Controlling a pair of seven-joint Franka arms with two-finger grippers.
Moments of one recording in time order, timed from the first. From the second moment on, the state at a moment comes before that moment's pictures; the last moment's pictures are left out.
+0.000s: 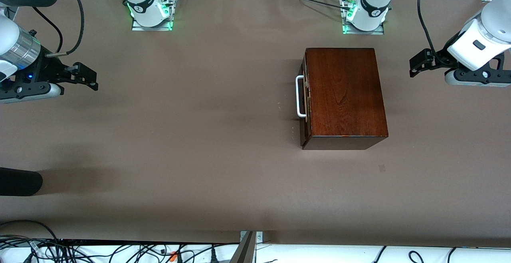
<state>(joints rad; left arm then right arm) -0.06 0.00 -0.04 -1.63 0.00 1.57 -0.07 0.19 0.07 -0.11 -1.61 0.03 1.70 -0.06</state>
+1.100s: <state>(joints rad) -0.07 0.00 -0.07 -1.63 0.00 1.57 -0.07 0.19 0.07 -0.11 -1.61 0.03 1.70 -0.06</state>
